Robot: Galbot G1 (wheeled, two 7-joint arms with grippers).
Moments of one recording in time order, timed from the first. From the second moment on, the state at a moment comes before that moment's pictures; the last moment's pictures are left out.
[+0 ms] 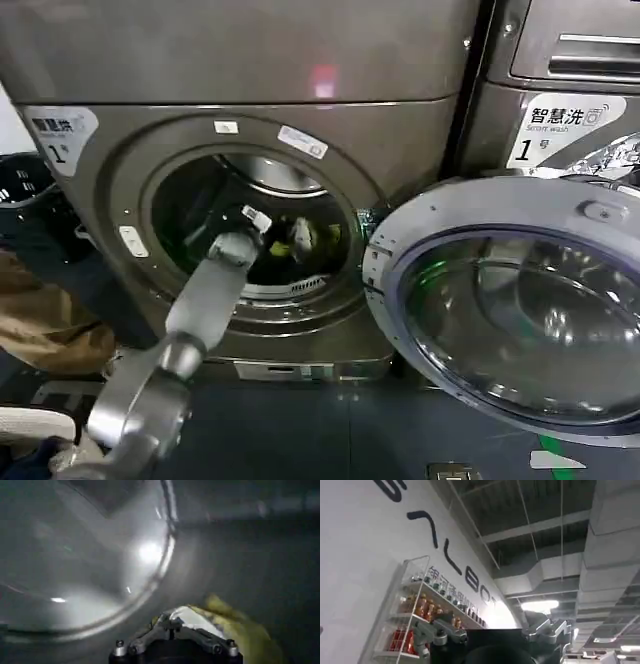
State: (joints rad) left arm 0.16 -1.43 -0.20 -0.64 0.09 0.09 0.34; right arm -1.81 1.04 2.50 1.93 0.84 -0.24 -0.07
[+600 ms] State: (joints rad) left arm 0.40 -1.49 -0.36 -1.05 -0.17 -0.19 0.01; right arm -1.80 1.05 2.50 1.94 0.81 -0.23 -0.08
